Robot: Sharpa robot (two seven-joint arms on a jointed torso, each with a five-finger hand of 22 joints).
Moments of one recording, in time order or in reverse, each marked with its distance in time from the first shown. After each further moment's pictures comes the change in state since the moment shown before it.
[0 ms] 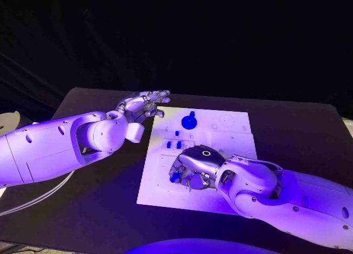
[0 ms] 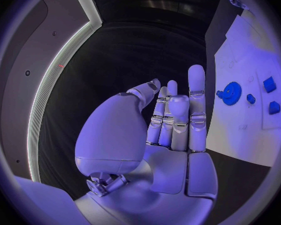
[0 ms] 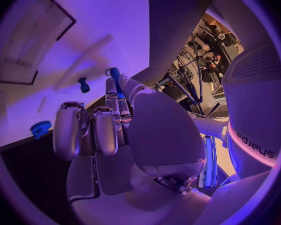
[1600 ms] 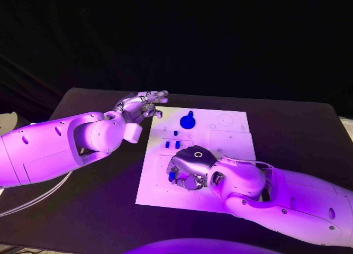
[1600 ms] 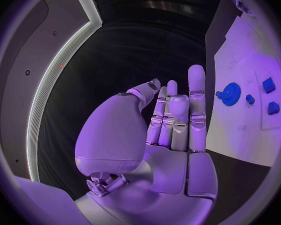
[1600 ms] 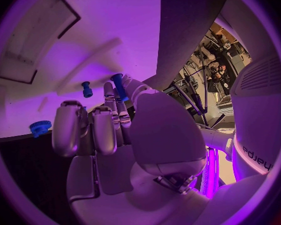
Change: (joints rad) left arm 0.000 -0.004 0.000 0.000 -0.001 0.009 -0.006; left_hand 0.000 0.000 -0.003 -0.003 0.000 0.000 0.000 0.004 0.000 0.000 0.000 0.004 0.000 -0.003 0.003 0.000 -0.002 0.000 0.000 0.000 0.000 -0.001; right arm 0.001 0.049 -0.009 -0.016 -0.096 0.064 -0.091; right_hand -0.055 -0.055 -0.060 0.035 0.000 -0.086 0.027 -0.021 -0.012 -0.145 0.040 -0.029 -0.006 -0.002 0.020 -0.010 -0.025 0.000 -0.014 0.016 -0.019 -0.028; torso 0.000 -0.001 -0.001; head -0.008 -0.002
